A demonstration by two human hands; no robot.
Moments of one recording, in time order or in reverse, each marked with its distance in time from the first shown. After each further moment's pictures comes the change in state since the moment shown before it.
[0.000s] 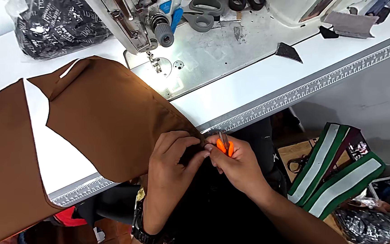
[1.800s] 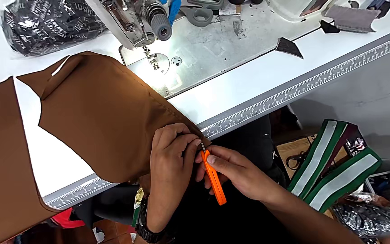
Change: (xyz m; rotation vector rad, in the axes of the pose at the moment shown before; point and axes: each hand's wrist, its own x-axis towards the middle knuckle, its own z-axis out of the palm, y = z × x) left_hand 0.005 0.003 0.006 0.089 0.006 -0.062; right_hand -0.007 -0.001 -0.016 0.310 -0.457 0.375
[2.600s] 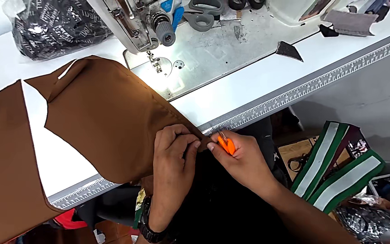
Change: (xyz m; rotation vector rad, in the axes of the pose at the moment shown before) left_hand -0.002 -0.003 -0.001 -0.041 -0.001 -0.018; right_hand 0.016 -0.001 -0.006 -0.853 0.561 -0.393
